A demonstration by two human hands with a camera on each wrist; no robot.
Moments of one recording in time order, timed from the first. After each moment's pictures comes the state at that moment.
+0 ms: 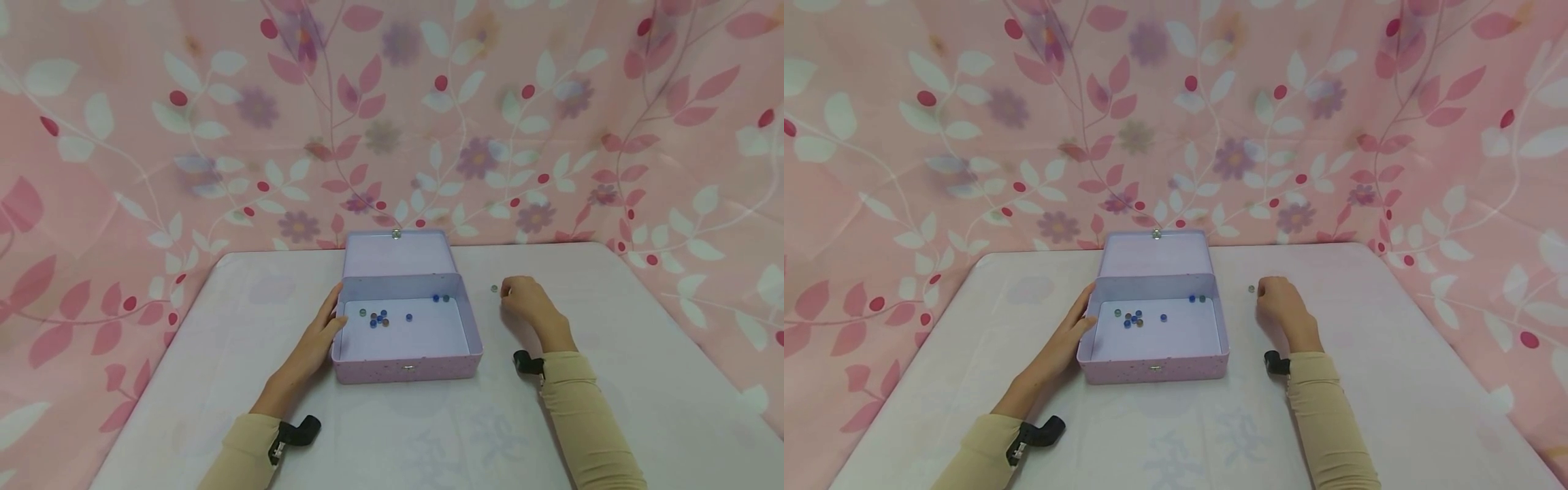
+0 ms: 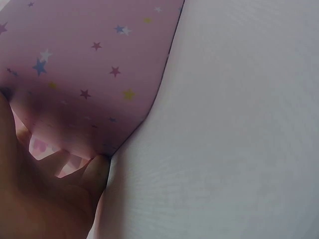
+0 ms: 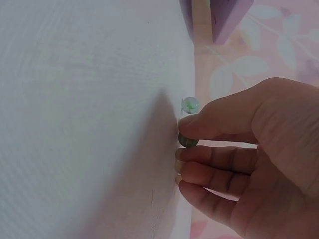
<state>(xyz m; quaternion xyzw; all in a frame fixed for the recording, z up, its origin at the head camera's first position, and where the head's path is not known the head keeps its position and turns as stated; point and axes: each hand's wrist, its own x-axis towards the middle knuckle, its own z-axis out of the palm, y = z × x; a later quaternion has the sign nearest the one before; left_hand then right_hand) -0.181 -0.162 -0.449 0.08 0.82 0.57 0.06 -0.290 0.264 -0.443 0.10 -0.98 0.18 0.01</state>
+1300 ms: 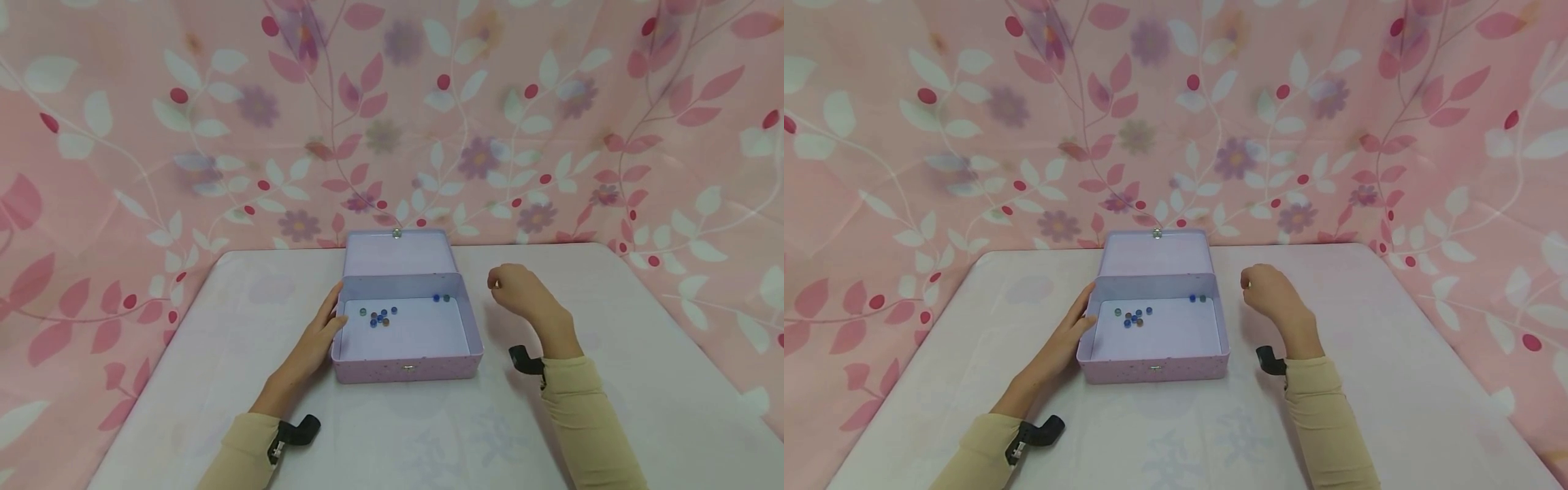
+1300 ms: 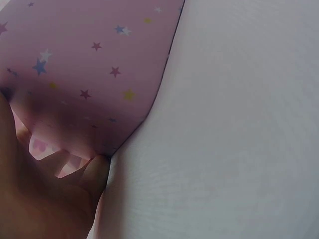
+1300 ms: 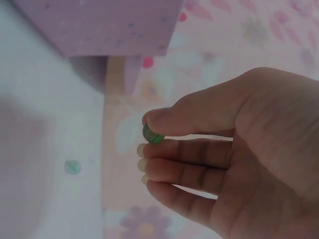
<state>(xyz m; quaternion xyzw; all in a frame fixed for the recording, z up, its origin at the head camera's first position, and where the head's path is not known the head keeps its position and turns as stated) -0.173 -0.158 -0.433 0.08 0.82 0.57 0.06 -0.264 0.228 -0.384 0.19 -0.97 0.15 0.02</state>
